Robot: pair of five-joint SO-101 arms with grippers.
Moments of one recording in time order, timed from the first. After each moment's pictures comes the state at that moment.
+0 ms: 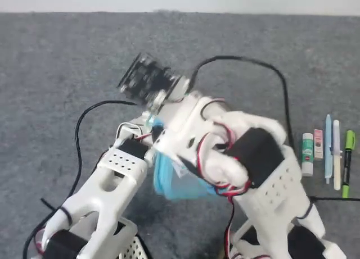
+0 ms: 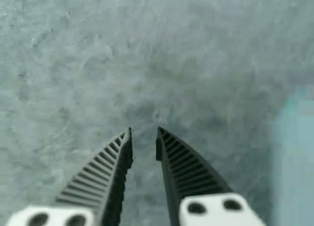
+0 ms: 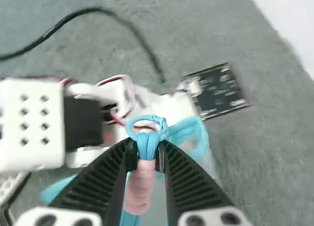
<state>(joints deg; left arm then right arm) 17.5 -26.5 60.0 24.2 18.2 -49.7 -24.0 -18.3 95.8 16.9</state>
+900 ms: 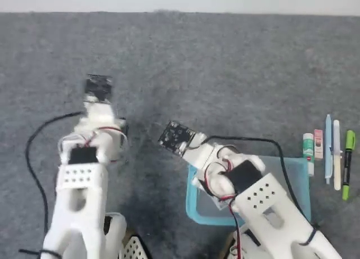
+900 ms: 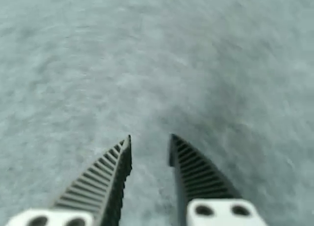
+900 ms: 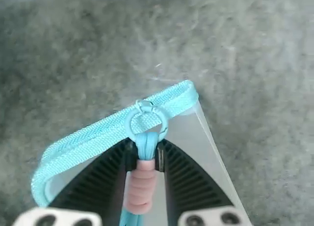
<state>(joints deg) -10.5 -41.9 64.0 42.0 -4.0 -39.1 -49.0 54.9 68.0 24.3</state>
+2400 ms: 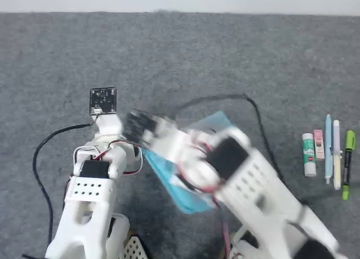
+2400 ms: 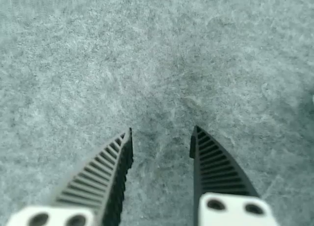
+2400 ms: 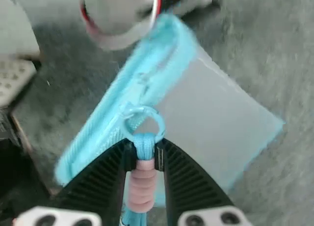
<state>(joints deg) -2.8 -49.9 73.5 40.9 13.5 -49.9 -31.2 14.1 95.3 23.2</state>
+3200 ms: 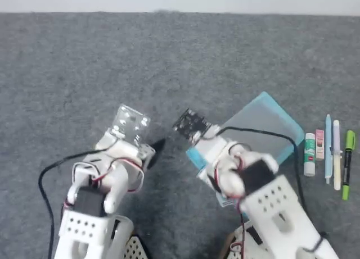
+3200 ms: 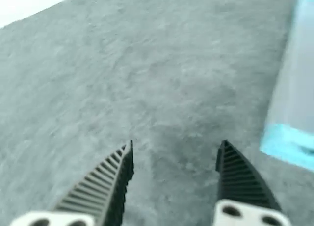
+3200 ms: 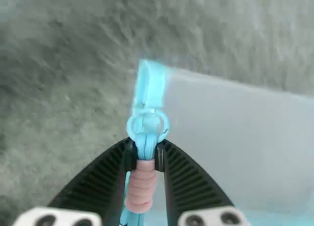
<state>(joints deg) 6.5 -76.6 72.6 58.1 -9.8 -34.3 -52.3 51.2 74.0 20.1</state>
